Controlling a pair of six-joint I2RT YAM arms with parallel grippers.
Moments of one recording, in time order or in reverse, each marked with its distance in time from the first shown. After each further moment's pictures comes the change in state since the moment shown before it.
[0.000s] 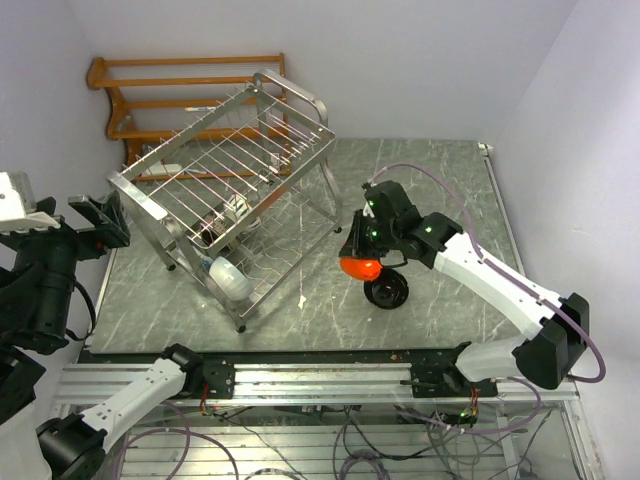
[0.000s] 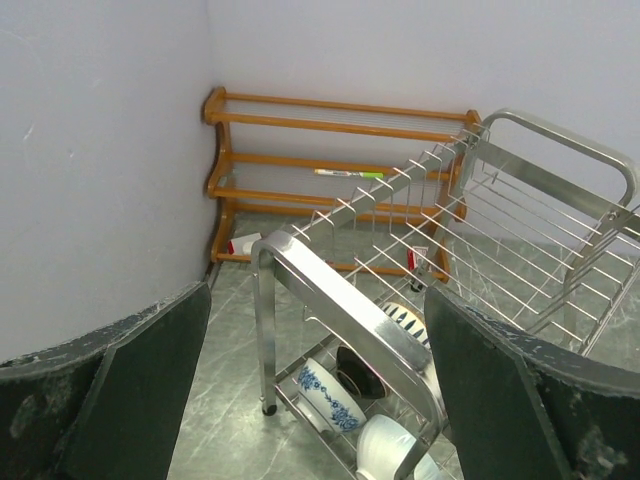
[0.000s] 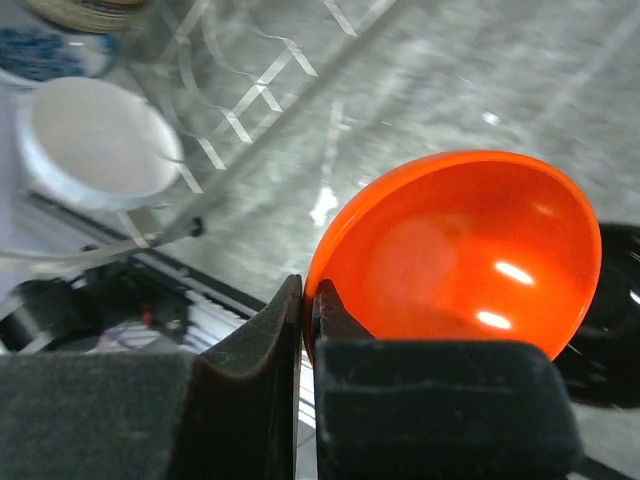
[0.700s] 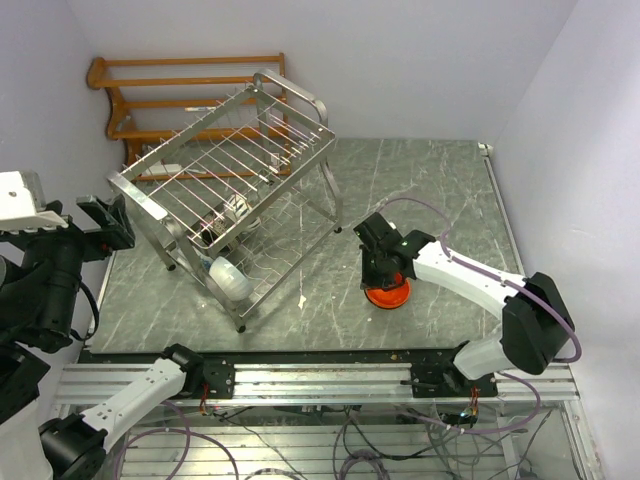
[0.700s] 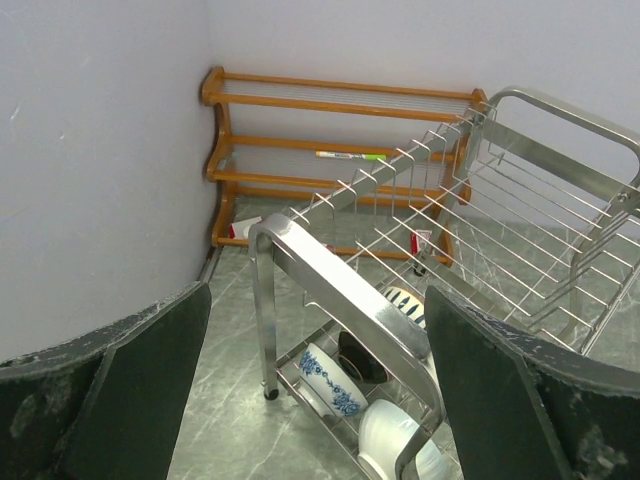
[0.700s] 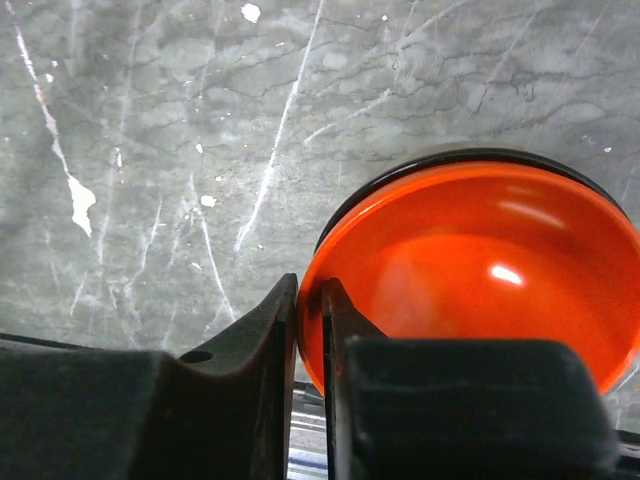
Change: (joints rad) left arm 0.006 0.002 -0.003 -0.034 0.002 -0.020; right arm -0.002 0.108 -0.238 0.027 0.137 0.021
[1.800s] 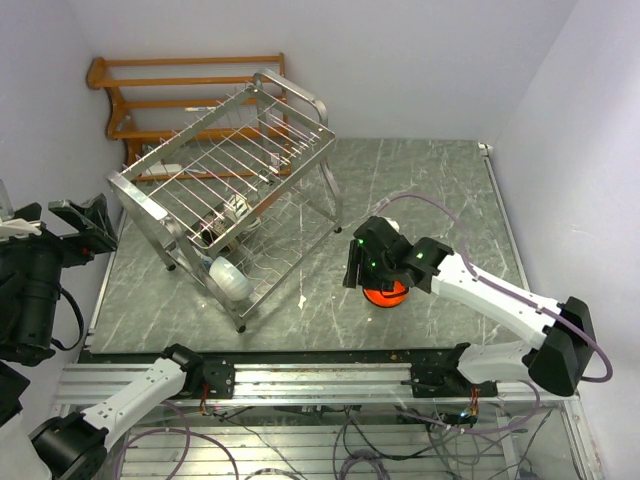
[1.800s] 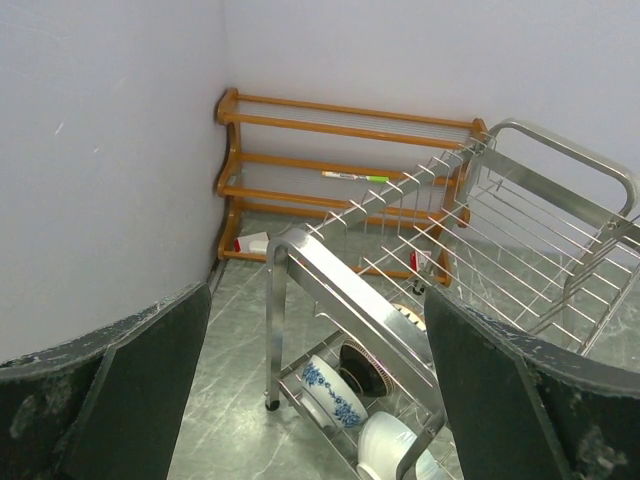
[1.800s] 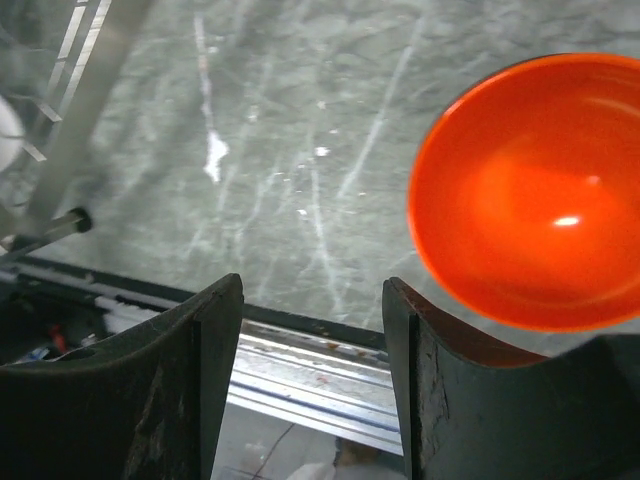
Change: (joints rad) left arm 0.005 0.015 0.105 -0.040 -0.018 0.003; right arm 0.135 -0.187 0.062 -0.052 0.034 0.157
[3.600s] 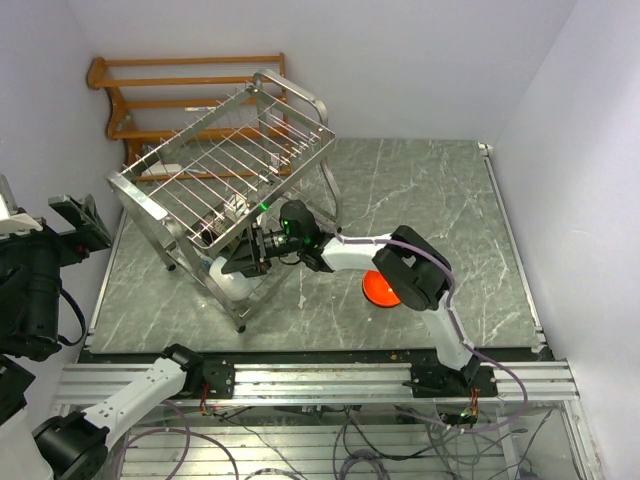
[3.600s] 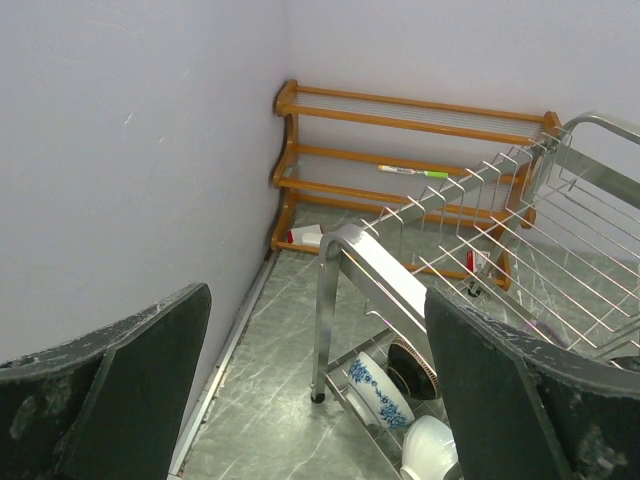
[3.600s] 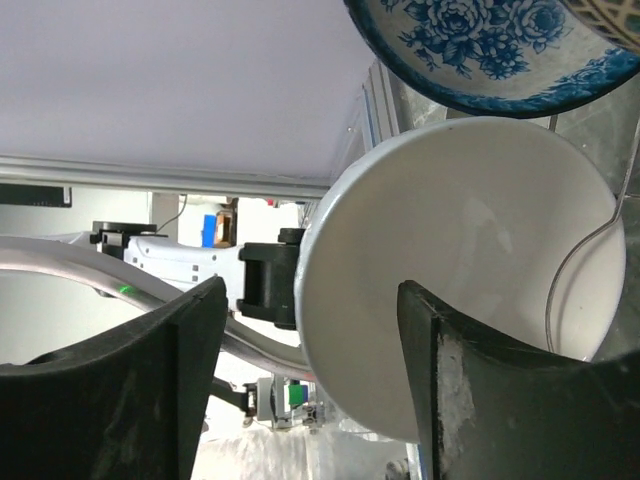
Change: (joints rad) left arm 0.008 0.009 -0.010 -0.009 -0.114 0.051; right arm 0.047 0.953 0.377 1.409 -1.012 0.359
